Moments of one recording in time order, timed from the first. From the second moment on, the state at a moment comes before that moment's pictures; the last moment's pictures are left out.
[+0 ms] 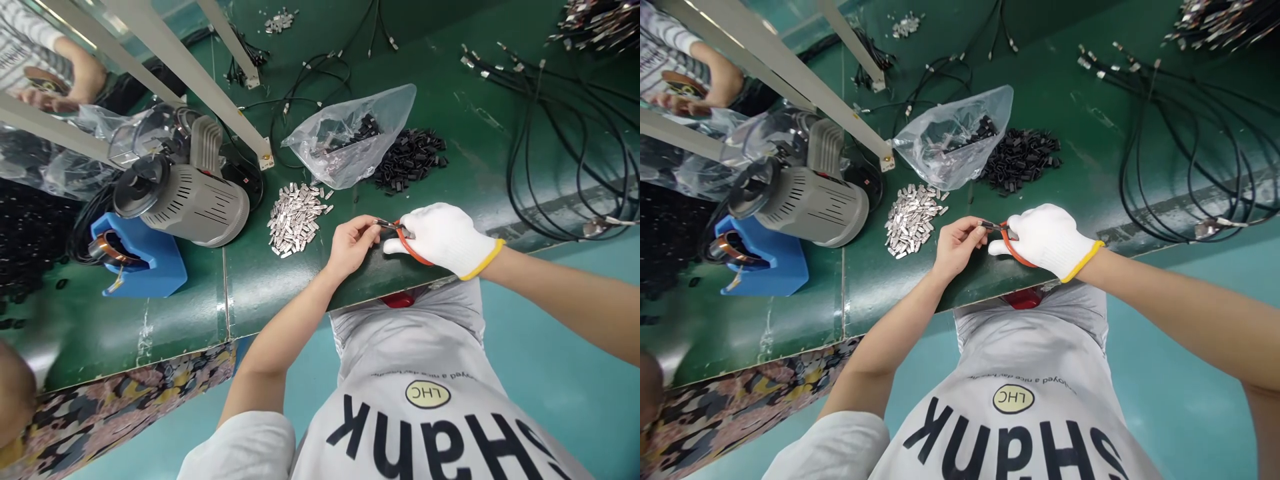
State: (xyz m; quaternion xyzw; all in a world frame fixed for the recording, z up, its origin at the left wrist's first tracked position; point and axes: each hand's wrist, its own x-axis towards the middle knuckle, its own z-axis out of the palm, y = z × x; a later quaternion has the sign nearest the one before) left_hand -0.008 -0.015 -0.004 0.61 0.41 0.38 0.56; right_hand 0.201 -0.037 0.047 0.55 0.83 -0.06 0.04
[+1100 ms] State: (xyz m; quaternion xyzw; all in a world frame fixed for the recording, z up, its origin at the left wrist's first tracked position) left_hand -0.003 -0.016 -0.009 0.62 0.43 0.36 0.55; right_hand 0.209 -0.022 0.058 0.50 0.86 -0.04 0.09
